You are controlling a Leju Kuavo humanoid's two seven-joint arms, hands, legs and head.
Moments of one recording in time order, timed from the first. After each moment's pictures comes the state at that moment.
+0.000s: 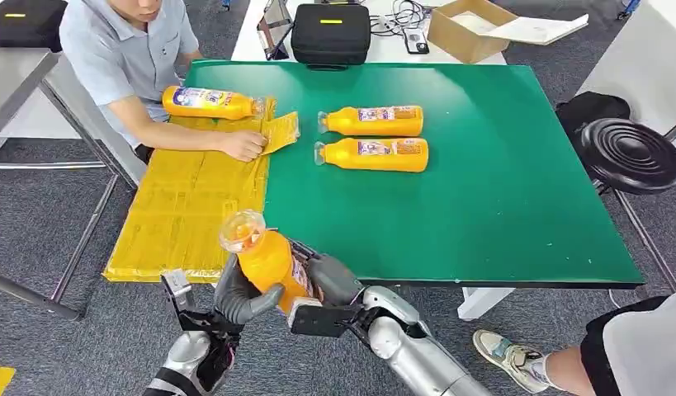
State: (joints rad) left arm -0.09 -0.14 -0.28 -1.23 0.24 -0.33 -0.57; right arm -0.39 0.12 0.79 -0.99 0.40 0.05 -0.61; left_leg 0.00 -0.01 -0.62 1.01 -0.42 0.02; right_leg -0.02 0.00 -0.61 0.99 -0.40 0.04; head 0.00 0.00
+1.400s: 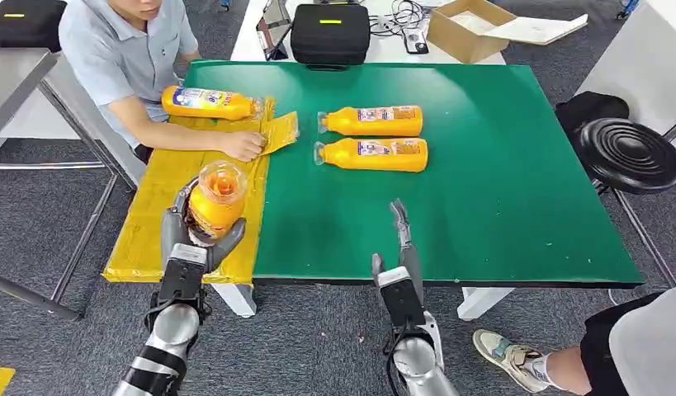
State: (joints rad) left arm -0.17 -0.11 -0.19 -1.36 -0.28 0.51 -0.49; right arm -0.12 0.21 0.40 -1.22 0.15 -0.38 -0.69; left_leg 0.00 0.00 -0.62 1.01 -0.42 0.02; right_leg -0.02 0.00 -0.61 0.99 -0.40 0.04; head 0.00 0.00
